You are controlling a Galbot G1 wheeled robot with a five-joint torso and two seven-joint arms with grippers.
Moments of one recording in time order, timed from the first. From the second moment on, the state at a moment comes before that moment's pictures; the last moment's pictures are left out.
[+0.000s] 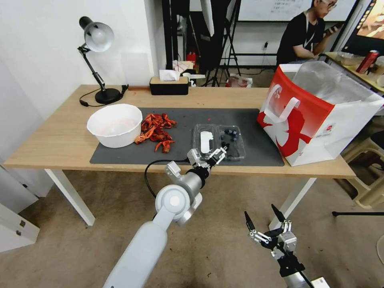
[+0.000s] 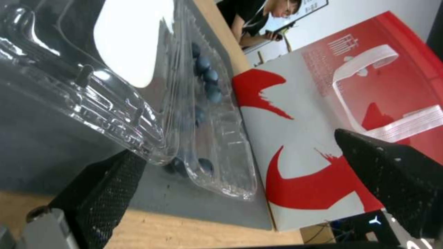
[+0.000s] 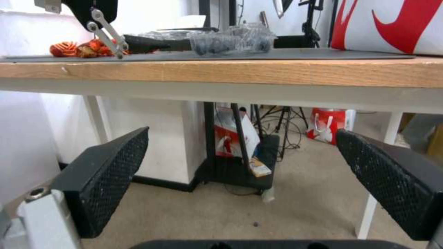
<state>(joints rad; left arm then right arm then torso) 0.98 -1.43 0.00 -1.80 -1.36 0.22 -0.31 -1.78 1.25 0.53 1.81 0.32 0.57 -0.22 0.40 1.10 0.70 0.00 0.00</state>
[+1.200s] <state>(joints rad) 0.94 -1.39 0.00 -1.76 -1.26 0.14 -0.06 -1.79 1.24 0.53 1.81 0.32 0.58 -0.23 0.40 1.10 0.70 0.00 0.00</state>
